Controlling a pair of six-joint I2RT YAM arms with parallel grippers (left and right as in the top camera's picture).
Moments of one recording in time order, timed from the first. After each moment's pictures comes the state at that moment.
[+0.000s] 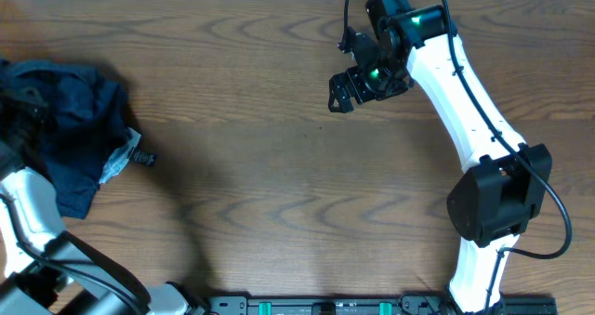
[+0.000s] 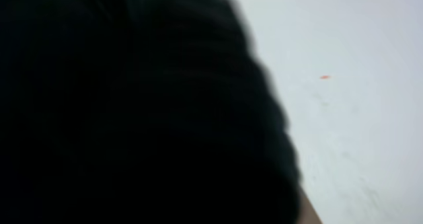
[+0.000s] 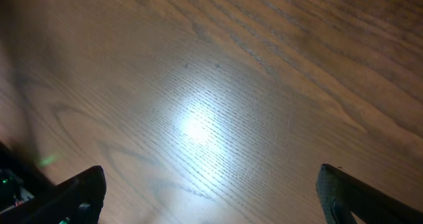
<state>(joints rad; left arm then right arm) 0.79 1.57 1.07 -0.02 0.47 -0.64 0.34 2.06 1.97 -1.31 -0.34 -0.06</state>
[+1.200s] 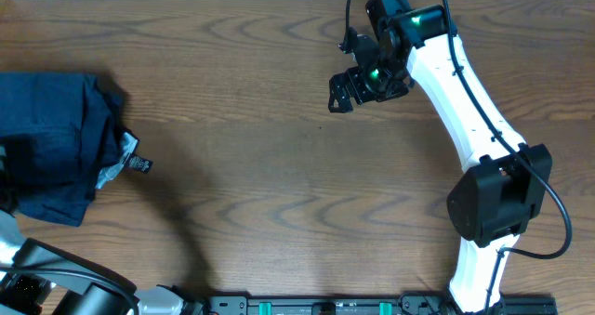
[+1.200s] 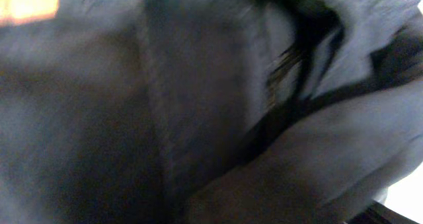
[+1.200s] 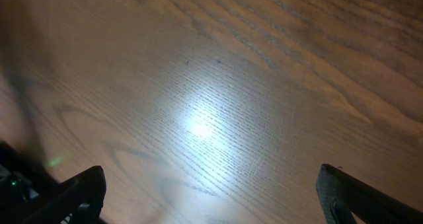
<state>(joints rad) 1.06 1.60 1.08 -0.28 0.38 -0.74 0.34 2.06 1.97 -1.32 -0.35 -0.03</state>
